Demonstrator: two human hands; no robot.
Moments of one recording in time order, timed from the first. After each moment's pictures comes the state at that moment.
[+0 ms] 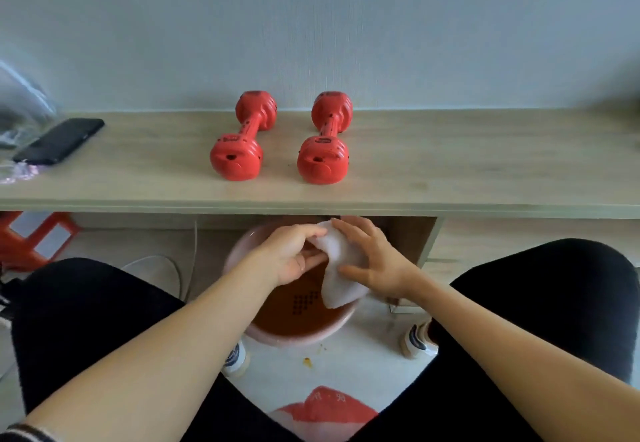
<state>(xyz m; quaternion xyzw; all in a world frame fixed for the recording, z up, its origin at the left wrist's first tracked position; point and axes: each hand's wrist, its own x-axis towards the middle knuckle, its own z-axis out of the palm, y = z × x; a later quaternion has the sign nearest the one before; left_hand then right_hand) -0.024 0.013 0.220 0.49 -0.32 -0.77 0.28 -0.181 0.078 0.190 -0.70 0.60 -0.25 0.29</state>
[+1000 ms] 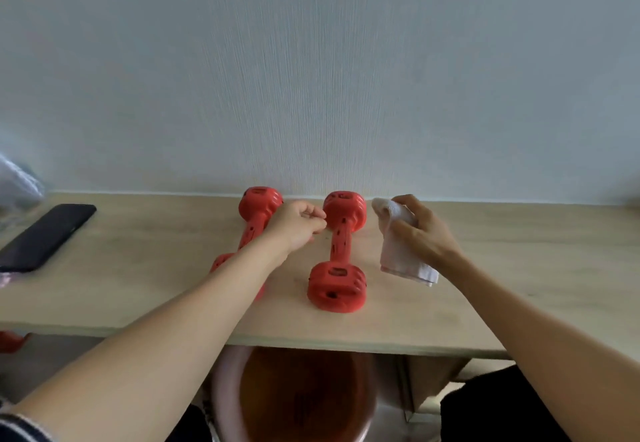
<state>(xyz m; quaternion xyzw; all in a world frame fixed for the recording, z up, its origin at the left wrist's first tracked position) -0.063 -0.165 0.321 0.52 -0.65 -0.48 0.27 -0.267 -0.090 0.303 -0.54 0.70 -0.40 0.24</state>
